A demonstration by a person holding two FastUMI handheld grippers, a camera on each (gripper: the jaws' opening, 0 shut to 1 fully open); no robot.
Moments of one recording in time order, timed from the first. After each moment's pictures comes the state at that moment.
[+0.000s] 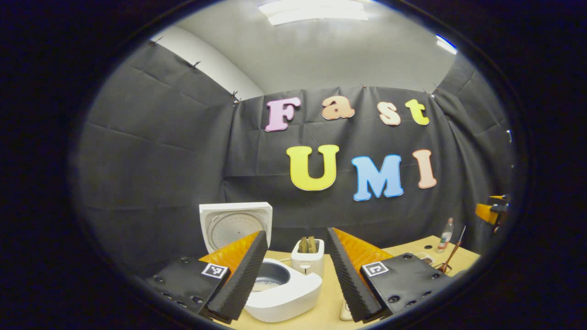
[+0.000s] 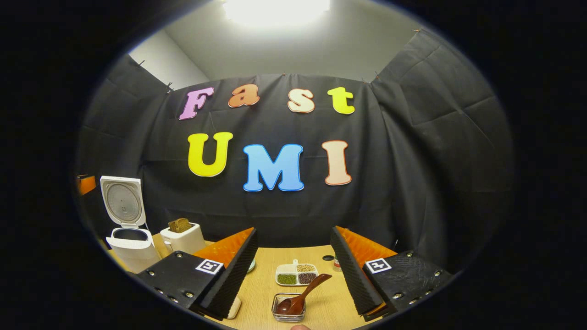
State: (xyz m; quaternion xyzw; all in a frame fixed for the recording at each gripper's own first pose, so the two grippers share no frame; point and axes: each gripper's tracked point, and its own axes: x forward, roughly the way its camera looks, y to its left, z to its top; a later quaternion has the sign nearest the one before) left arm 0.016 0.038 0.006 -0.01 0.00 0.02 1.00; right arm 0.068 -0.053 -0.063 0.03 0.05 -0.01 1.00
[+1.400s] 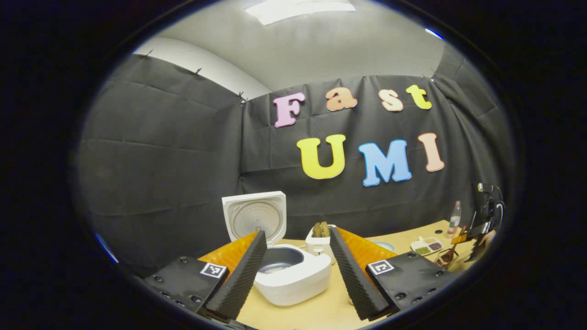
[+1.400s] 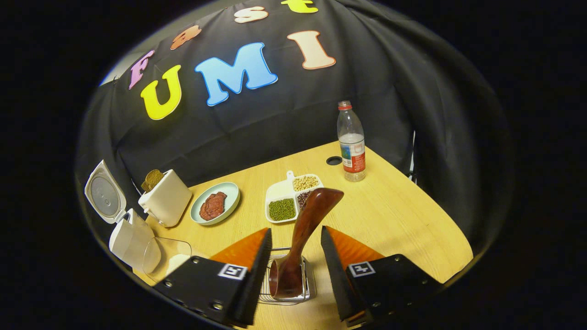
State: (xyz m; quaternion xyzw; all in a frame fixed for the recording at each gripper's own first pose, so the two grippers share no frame) left arm -0.054 0.038 -0.001 0.03 0.04 0.07 1.00; right arm 0.110 -0.061 -0.292 0.18 0.35 -0.01 0.92
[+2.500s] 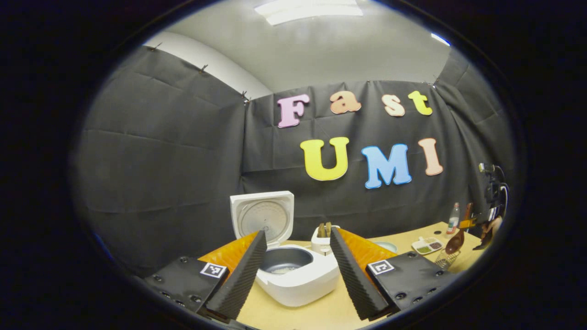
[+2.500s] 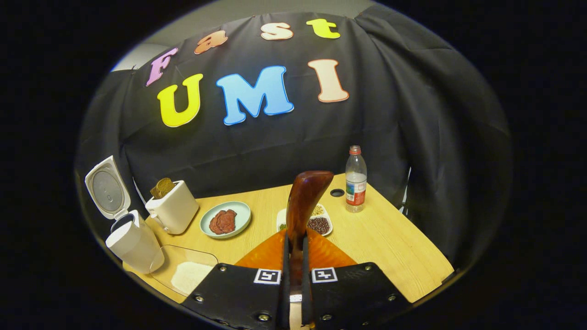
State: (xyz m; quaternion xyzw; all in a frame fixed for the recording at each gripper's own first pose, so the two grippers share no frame) left arm -0.057 0.090 -0.008 0.01 0.03 0.05 1.00; right arm 0.104 -0.036 -0.188 0.11 0.26 -0.02 0.96
